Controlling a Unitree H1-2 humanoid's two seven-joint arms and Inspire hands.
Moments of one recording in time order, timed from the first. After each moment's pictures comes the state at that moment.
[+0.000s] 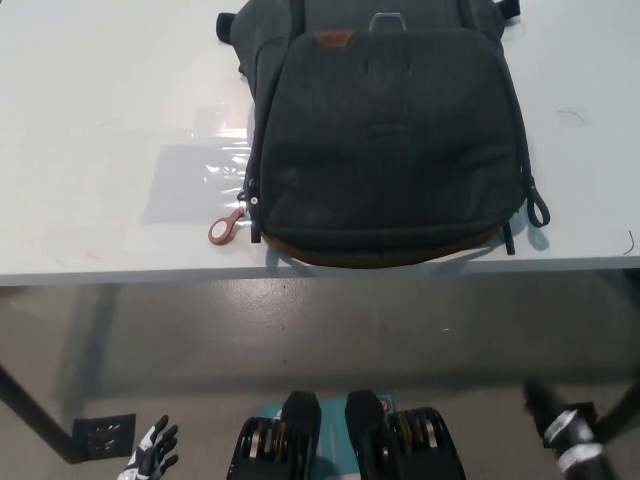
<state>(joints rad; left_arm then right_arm) 0.20 0.13 0.01 0.28 0.01 -0.40 -0.05 0.33 -0.18 0.12 -0.31 0.03 -0.33 0.08</state>
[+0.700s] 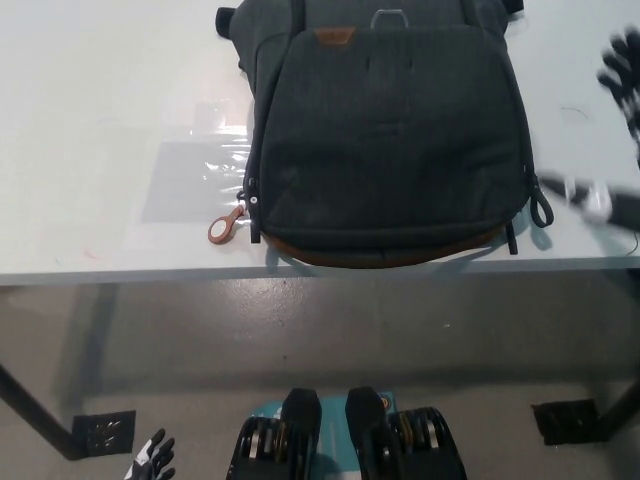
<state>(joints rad) 0.23 0.13 0.01 0.28 0.01 -0.42 -0.05 -0.49 -0.34 -0.05 -0.17 0.31 0.08 0.11</state>
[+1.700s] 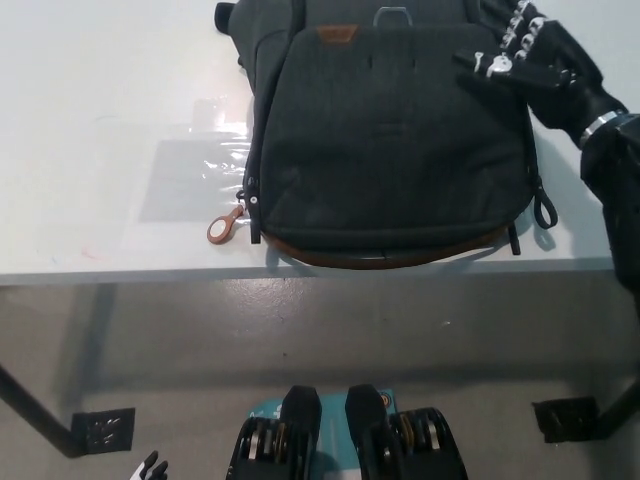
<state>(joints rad) 0.29 0.14 0.02 0.27 0.00 -0.43 -0.07 -0.96 -0.25 -0.07 0.71 0.39 0.19 0.30</state>
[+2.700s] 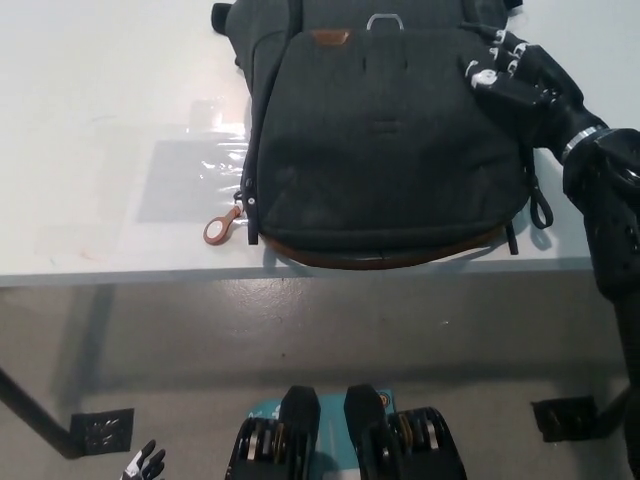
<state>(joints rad) 0.26 0.15 0.03 0.28 0.00 -0.43 -0.08 -0.93 -0.20 -0.13 0.67 0.32 0.26 0.23</state>
